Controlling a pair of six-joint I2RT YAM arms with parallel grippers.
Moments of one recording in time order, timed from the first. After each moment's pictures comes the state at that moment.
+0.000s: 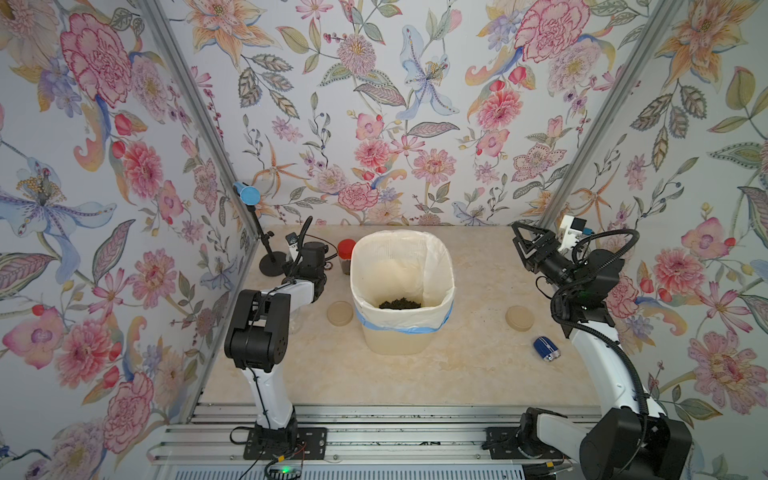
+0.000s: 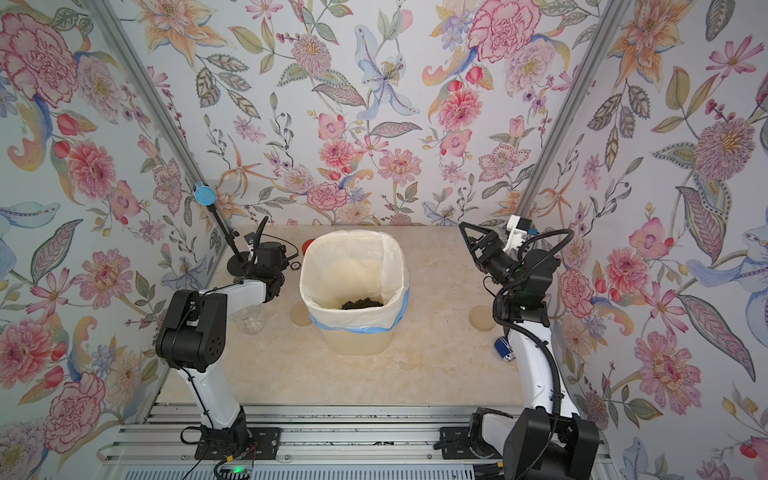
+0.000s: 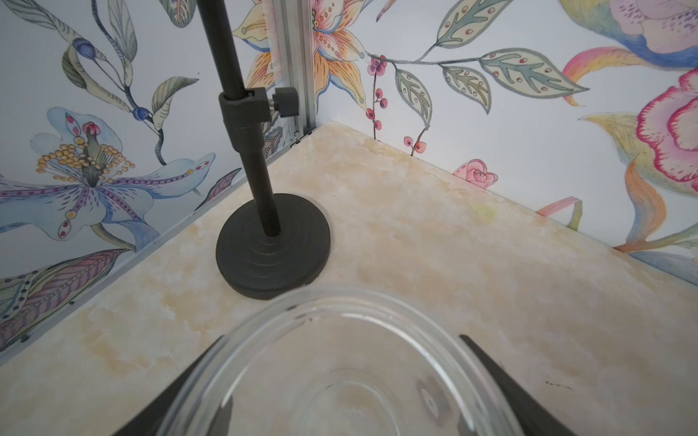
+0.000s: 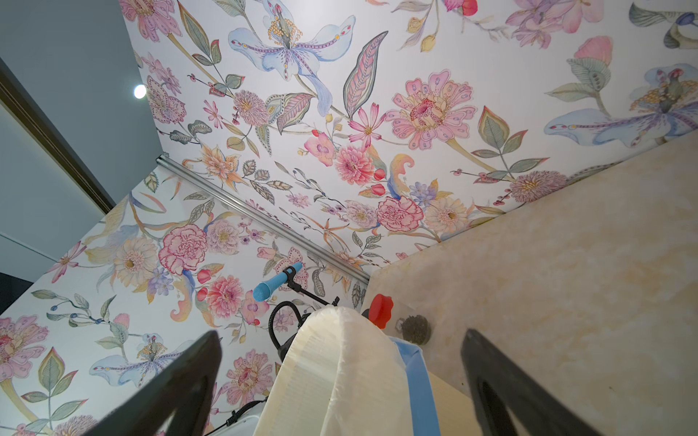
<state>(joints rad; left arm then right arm) -0.14 1.92 1.13 0.28 -0.64 -0.39 -0.17 1.16 0.90 0.41 -0.78 1.10</state>
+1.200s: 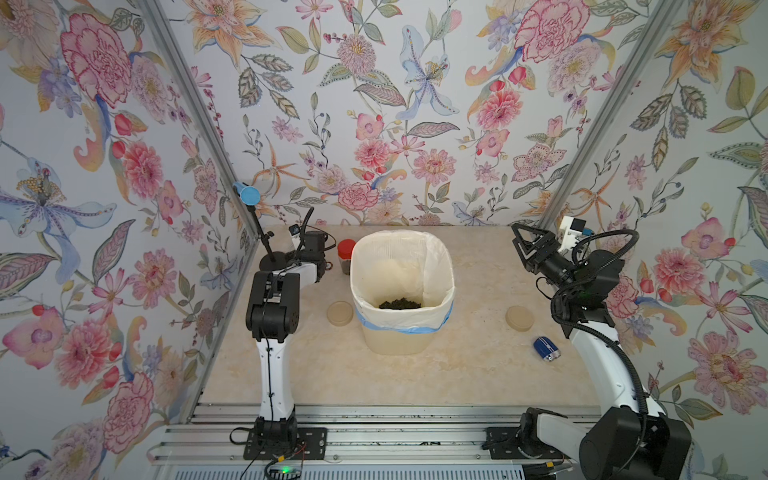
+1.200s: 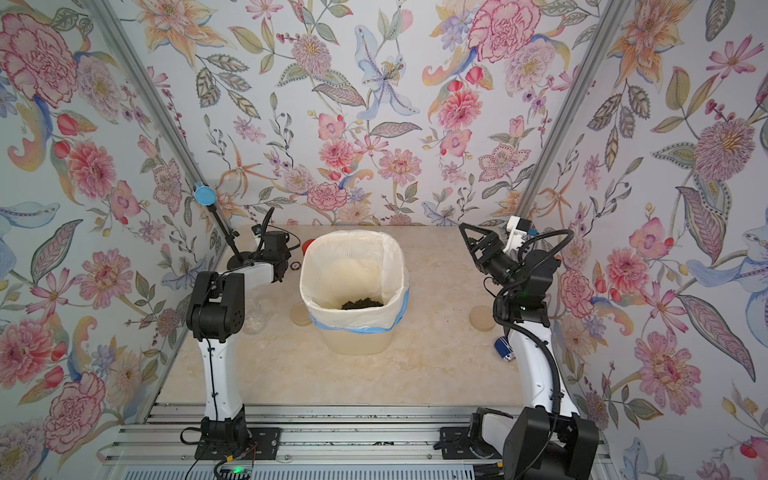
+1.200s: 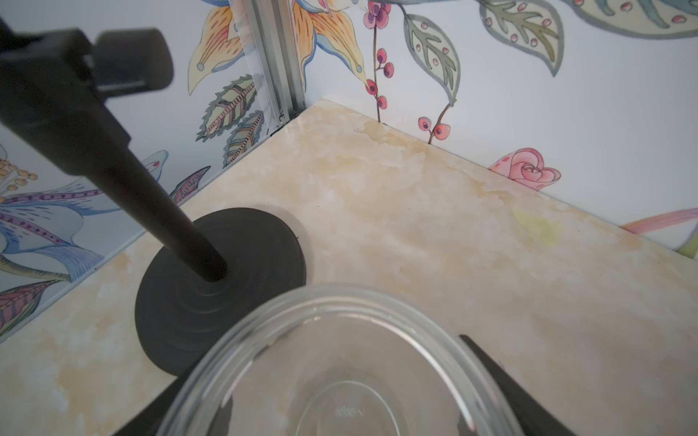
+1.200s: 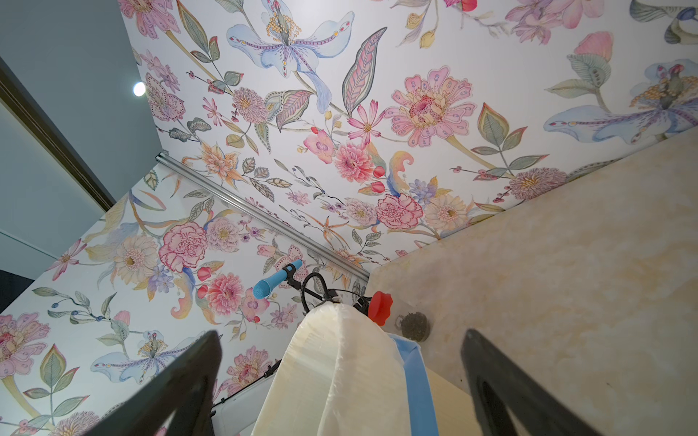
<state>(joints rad) -0.09 2.24 1.51 0.13 -0.62 -0.37 -0.17 1.16 0.90 0.41 -0.80 1.10</state>
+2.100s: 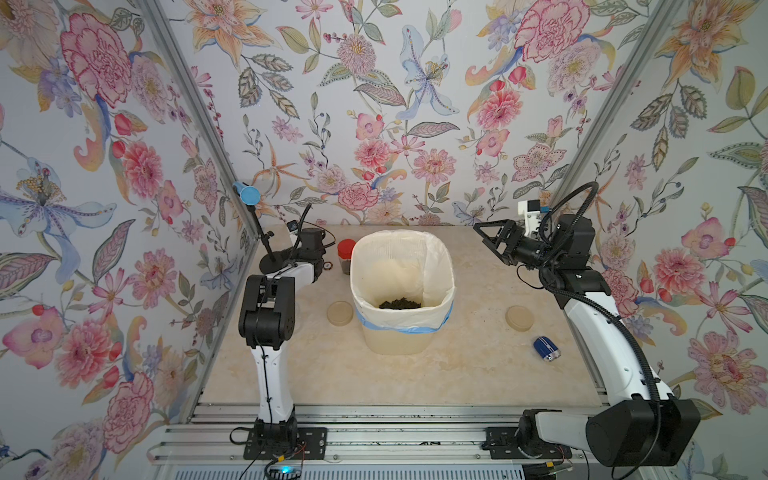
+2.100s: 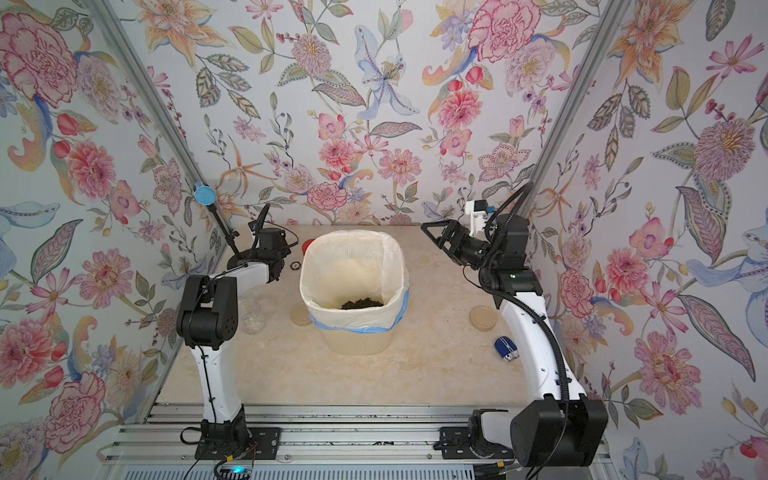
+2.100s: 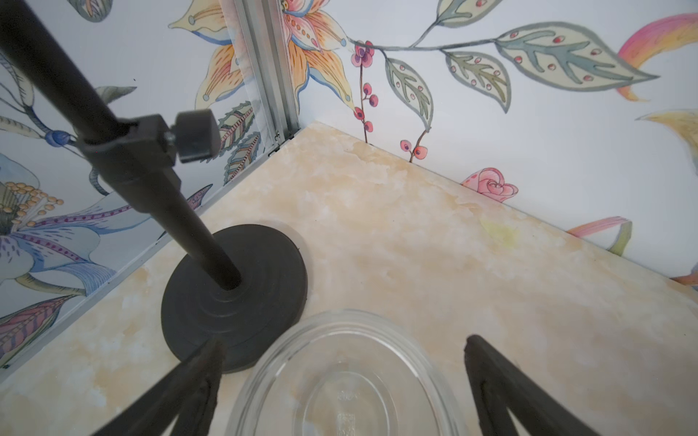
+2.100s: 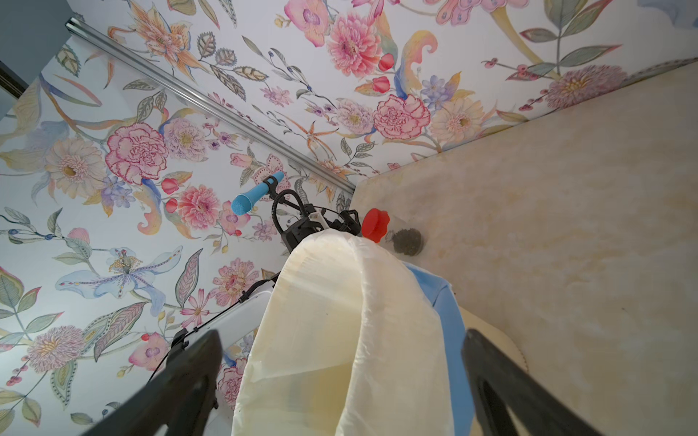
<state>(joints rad) -0.09 2.11 1.43 0.14 -0.58 -0.34 0.08 1.32 1.31 -0.30 -0.80 0.72</state>
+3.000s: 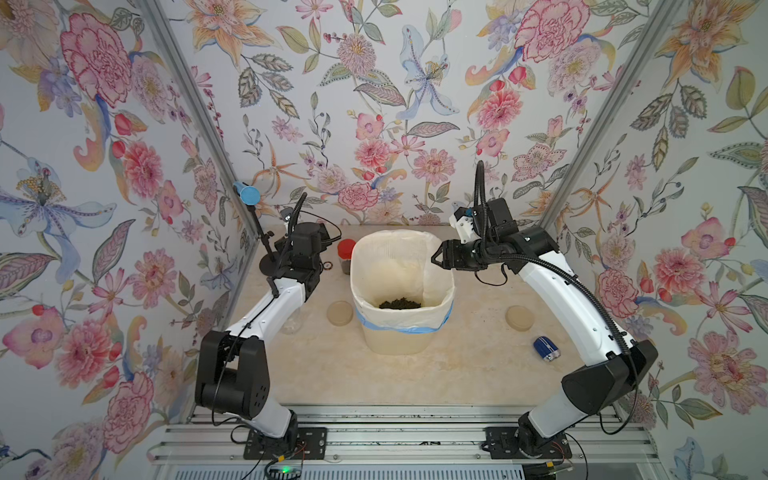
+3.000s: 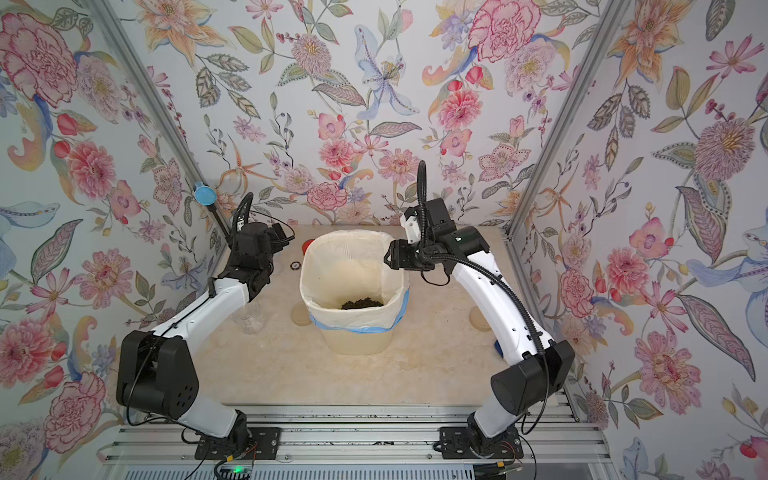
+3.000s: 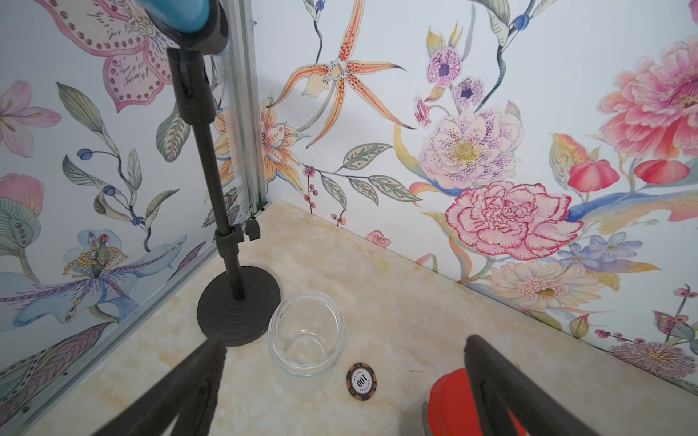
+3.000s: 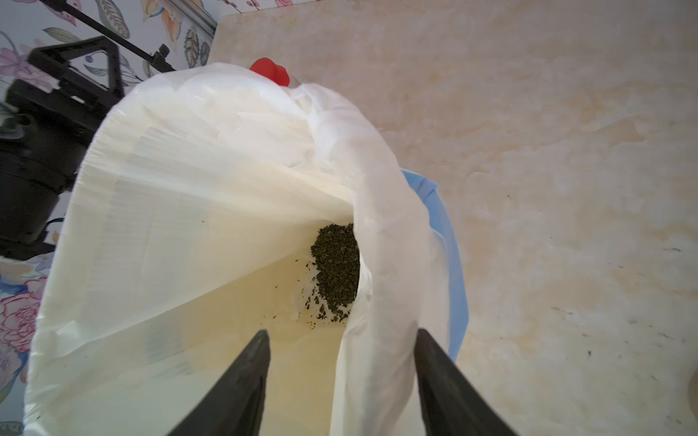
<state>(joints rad) -0.21 1.54 1.17 0.07 -0.54 -0.34 0.48 1.63 1.81 -1.06 -0.23 0.36</state>
